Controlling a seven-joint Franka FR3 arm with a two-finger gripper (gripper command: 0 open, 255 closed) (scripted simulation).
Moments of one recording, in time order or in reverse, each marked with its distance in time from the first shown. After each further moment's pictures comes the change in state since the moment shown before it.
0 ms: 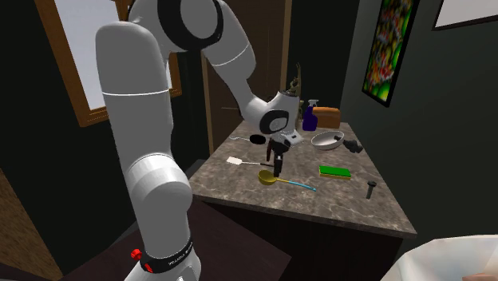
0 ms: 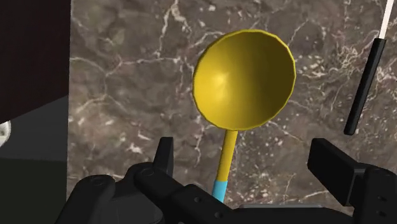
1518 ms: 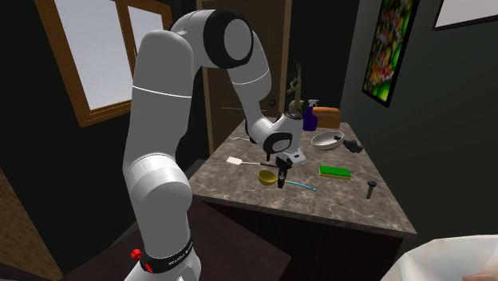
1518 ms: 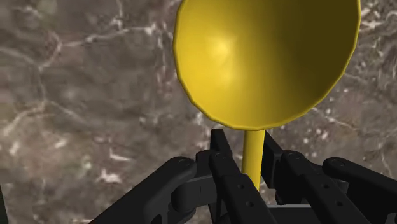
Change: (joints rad) arm -0.006 0.243 -0.008 0.062 0.050 0.195 0.052
